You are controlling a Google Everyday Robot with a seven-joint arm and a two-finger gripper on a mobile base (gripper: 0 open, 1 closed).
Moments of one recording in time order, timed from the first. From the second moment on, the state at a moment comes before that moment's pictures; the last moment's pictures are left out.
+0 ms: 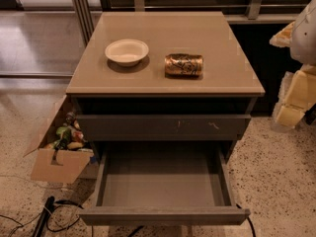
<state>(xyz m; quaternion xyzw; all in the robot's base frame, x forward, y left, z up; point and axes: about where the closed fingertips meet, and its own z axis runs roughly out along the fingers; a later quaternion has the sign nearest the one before) 0.438 -0.216 0.979 -0.60 0.78 -0.04 0.16</state>
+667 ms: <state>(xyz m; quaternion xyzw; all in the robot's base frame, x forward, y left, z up) 0.429 -0.211 0.961 -0.60 0.78 -0.03 0.16</state>
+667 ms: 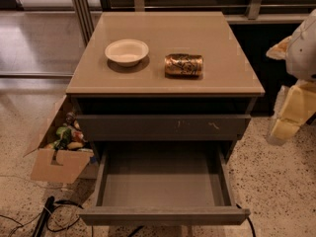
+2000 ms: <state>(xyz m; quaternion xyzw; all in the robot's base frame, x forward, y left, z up) 0.390 -0.214 0.794 -0.55 0.79 0.12 0.23</state>
